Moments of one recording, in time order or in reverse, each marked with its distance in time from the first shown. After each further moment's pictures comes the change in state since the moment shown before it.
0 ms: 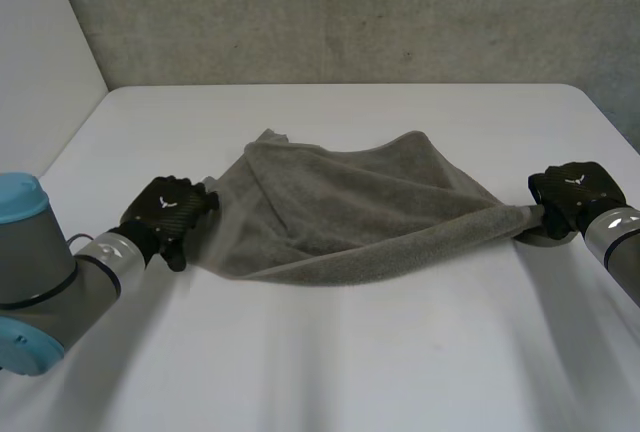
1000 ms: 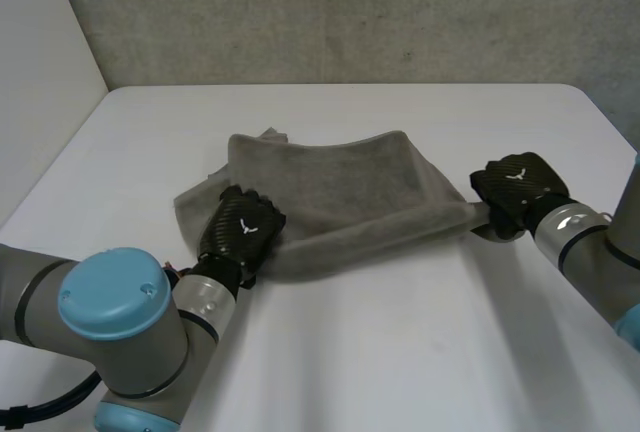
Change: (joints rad) left arm -0.424 0.000 -0.072 0.264 -0.403 0.155; right arm 0.181 -0.072 -0.011 0.070 0.013 -0.018; left_hand 0.186 0.183 0.184 0.185 0.178; right_hand 0.000 0.000 0.000 0.000 0.000
